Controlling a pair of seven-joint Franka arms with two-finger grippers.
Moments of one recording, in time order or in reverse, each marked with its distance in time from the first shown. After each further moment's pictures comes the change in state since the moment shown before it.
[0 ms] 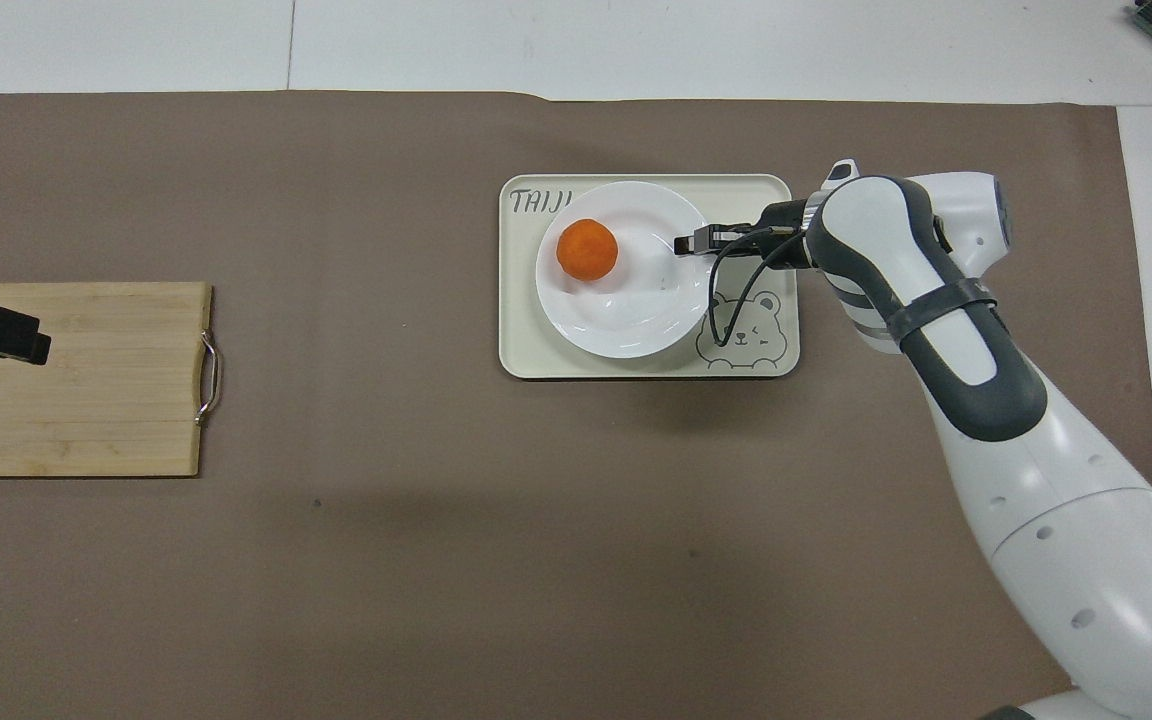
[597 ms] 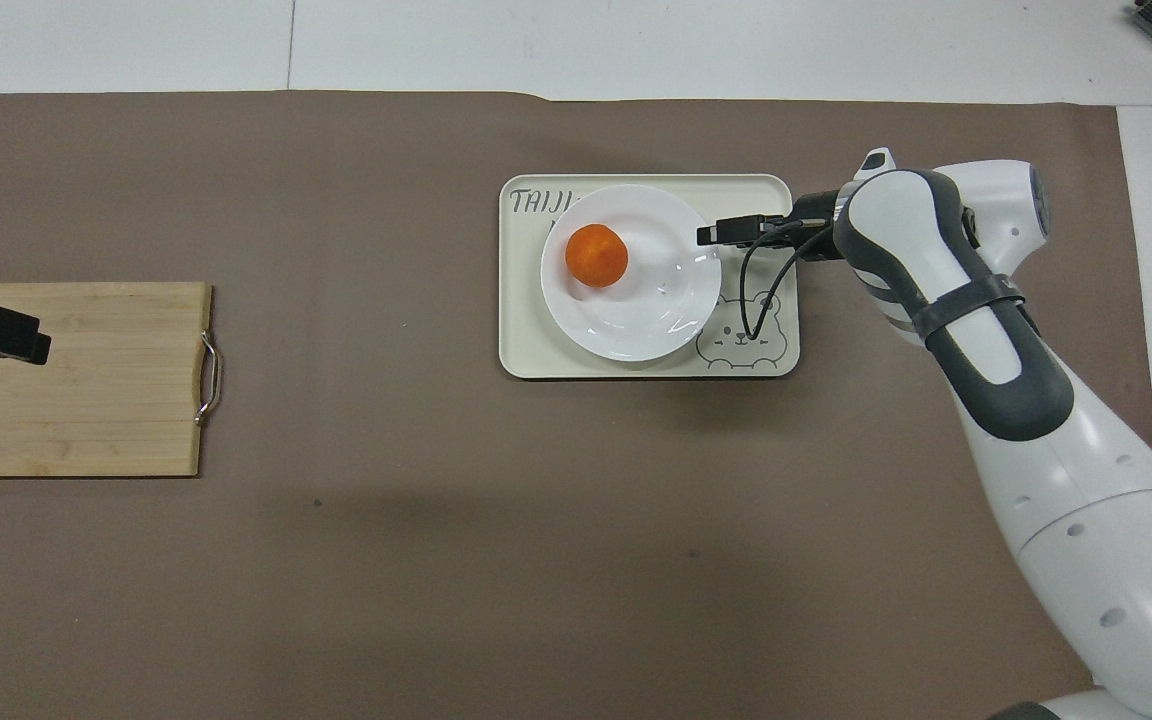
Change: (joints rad) left arm 0.000 0.000 0.000 0.000 0.000 0.000 0.000; right arm -0.031 -0.017 -0.027 0.012 -0.113 0.001 0.014
